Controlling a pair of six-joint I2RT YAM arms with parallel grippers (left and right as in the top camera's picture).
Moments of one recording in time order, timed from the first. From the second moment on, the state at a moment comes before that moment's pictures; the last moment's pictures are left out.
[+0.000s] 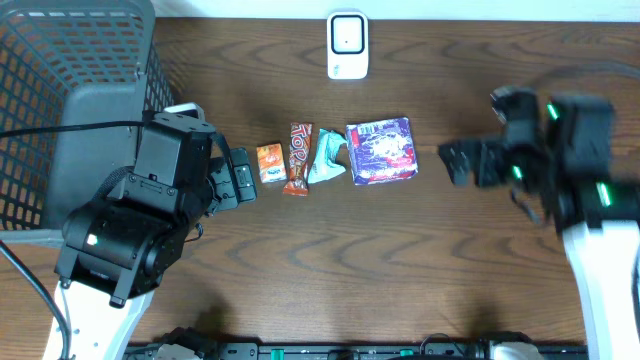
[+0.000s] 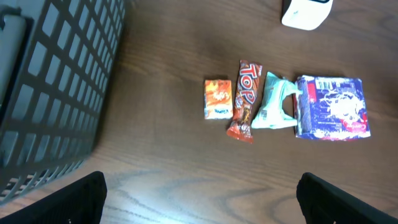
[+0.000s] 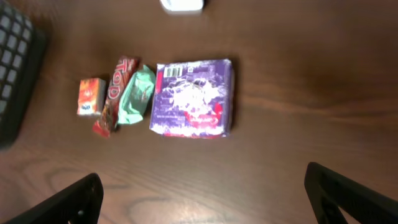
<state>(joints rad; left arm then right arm) -0.37 1.13 1.46 -1.26 -0.19 -0.49 0.02 1.25 1.29 -0.94 -0.36 0.00</state>
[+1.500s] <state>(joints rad) -0.37 1.13 1.46 -1.26 -0.19 -0.49 0.15 1.82 1.66 -1.04 0.46 0.28</state>
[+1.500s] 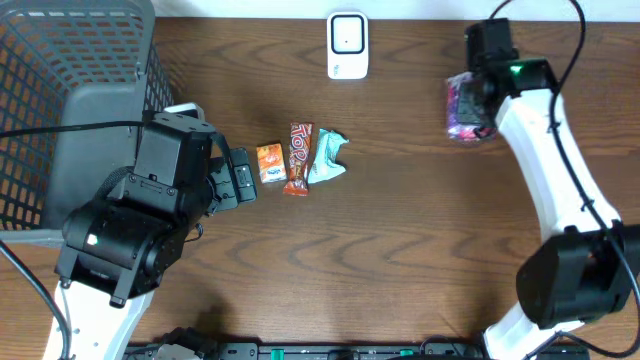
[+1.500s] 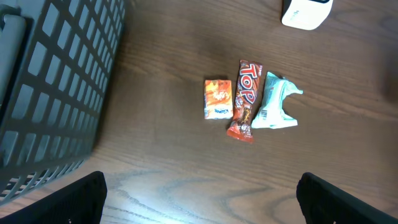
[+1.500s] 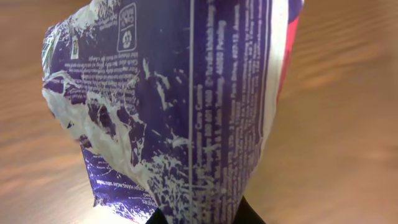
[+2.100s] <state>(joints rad) -0.37 1.13 1.46 -1.26 -0.19 -0.49 0.51 1.99 1.48 -0.91 0.67 0.37</state>
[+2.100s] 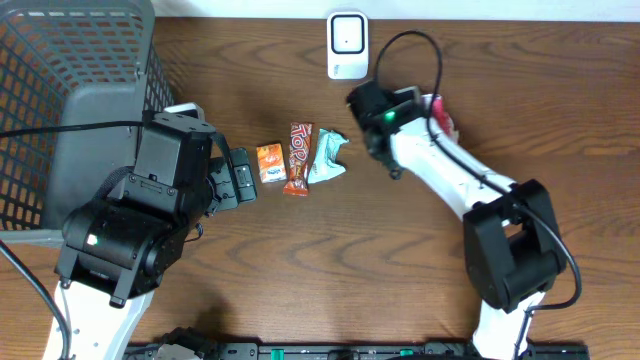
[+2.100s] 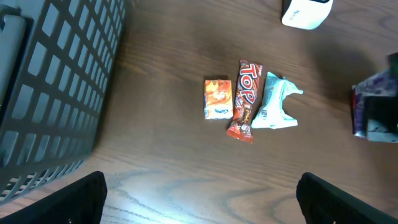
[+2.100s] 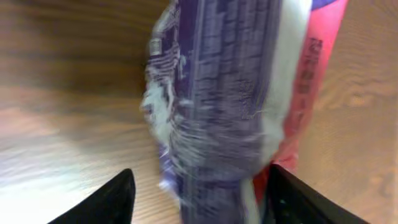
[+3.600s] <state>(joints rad) -0.37 1.13 1.46 -1.26 -0.19 -0.49 0.05 1.96 1.15 -0.46 -0.65 0.13</state>
